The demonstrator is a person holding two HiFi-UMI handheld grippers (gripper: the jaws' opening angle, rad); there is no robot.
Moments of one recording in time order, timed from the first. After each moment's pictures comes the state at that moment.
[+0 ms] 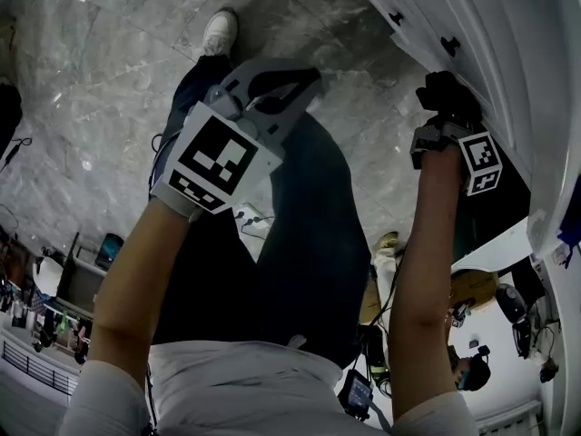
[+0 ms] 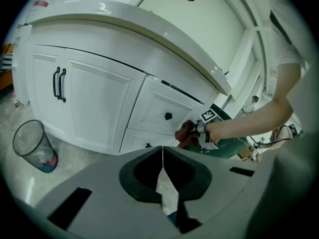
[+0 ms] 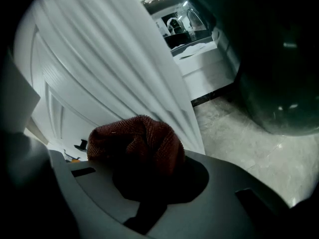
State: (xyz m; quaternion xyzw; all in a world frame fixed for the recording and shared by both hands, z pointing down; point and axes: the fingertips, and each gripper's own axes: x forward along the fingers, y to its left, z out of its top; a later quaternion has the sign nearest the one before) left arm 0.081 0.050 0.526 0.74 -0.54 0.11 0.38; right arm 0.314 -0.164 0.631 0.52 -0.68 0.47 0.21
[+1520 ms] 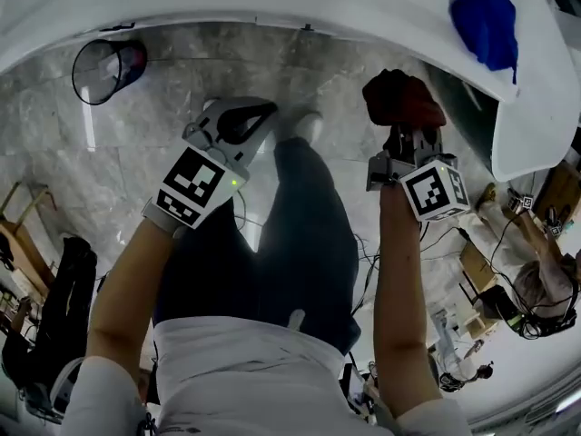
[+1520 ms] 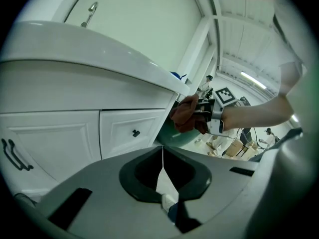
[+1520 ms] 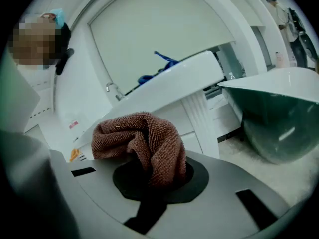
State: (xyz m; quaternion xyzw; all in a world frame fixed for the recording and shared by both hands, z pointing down) left arm 0.088 0.024 0.427 0.88 -0.32 0.19 0.29; right arm 0.276 -0.075 0.400 0.53 -0.78 0.32 0.06
